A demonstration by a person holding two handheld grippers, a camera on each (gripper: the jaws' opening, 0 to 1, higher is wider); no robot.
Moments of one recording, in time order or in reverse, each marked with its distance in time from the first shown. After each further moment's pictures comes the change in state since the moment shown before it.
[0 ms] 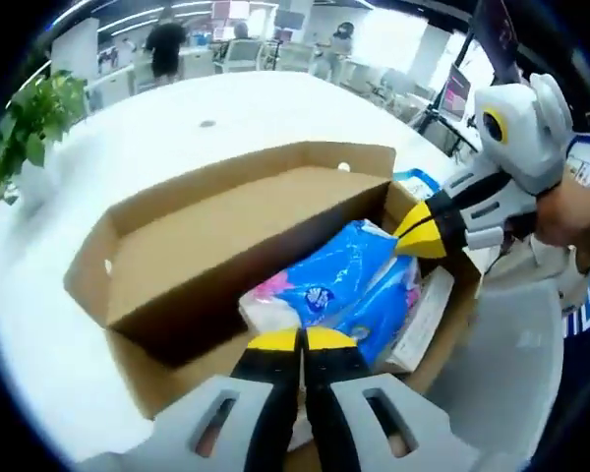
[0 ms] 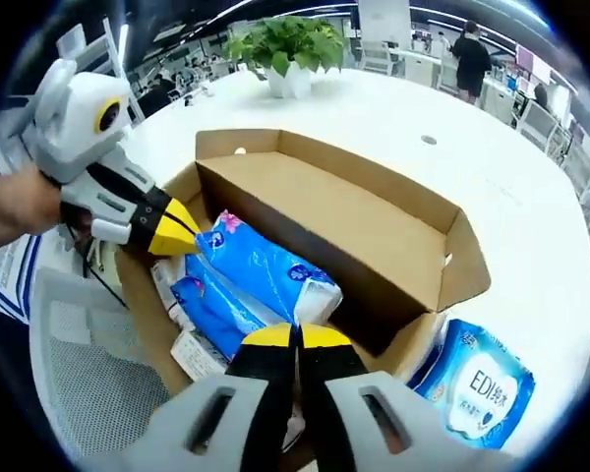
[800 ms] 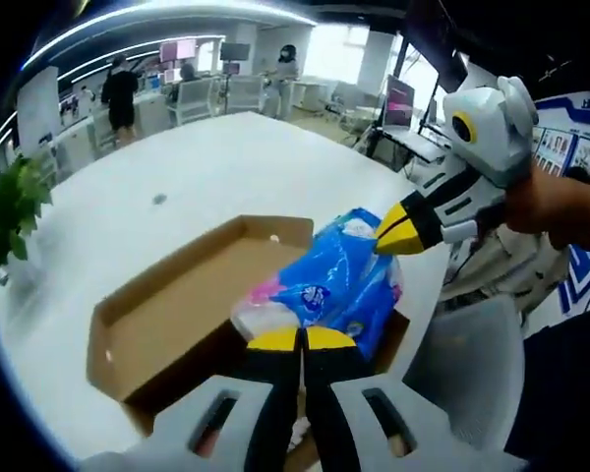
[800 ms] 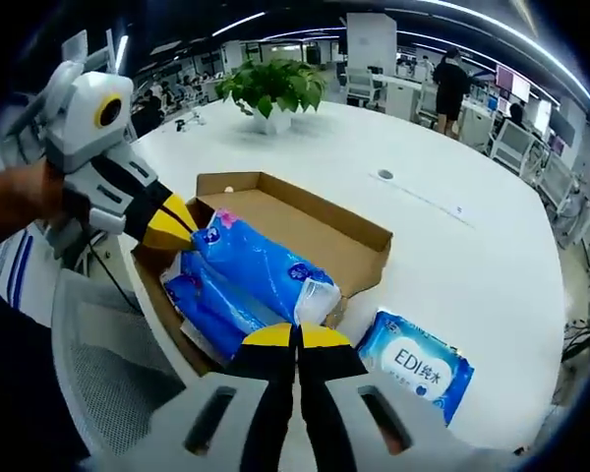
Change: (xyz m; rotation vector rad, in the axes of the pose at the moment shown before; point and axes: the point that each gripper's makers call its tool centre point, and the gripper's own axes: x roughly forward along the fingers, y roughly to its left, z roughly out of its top) left arm -0.021 -0.071 0.071 0.146 -0.092 -0.110; right arm -0.091 -0.037 0.002 0.012 -0.093 -0.105
